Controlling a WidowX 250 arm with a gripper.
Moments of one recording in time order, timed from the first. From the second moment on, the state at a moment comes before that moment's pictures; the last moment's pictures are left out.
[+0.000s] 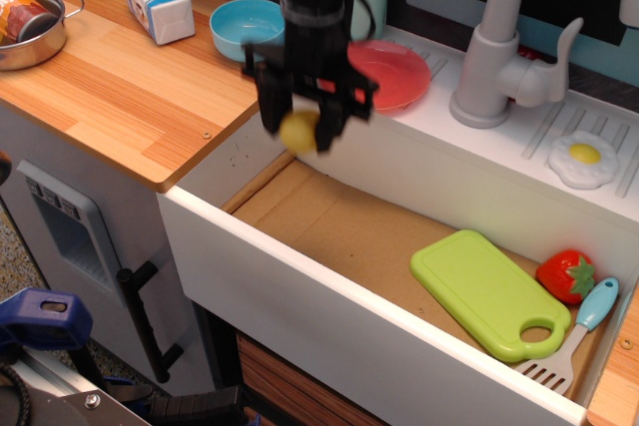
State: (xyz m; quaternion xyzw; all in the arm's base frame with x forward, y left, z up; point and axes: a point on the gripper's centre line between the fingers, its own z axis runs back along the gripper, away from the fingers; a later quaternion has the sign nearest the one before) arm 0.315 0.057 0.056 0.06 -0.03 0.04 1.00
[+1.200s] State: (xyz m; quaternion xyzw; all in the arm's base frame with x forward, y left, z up) arm 0.424 0.073 0.057 0.01 -0.17 -0.14 0.98
